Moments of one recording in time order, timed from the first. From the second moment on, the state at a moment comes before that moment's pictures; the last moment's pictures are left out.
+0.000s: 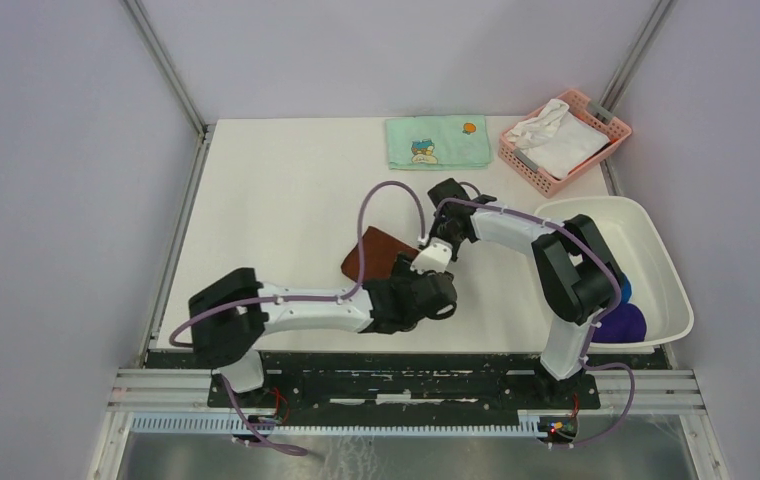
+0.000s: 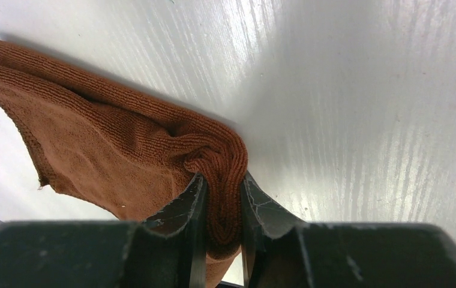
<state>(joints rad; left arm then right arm) -1.24 1.62 1.03 -0.27 -0.65 -0.57 0.54 1.83 1.16 -0.52 -0.09 0.93</state>
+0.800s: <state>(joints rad) -1.34 1.97 1.14 -0.30 -0.94 -0.34 0.54 1.85 1.18 -0.55 -0.10 0.92</state>
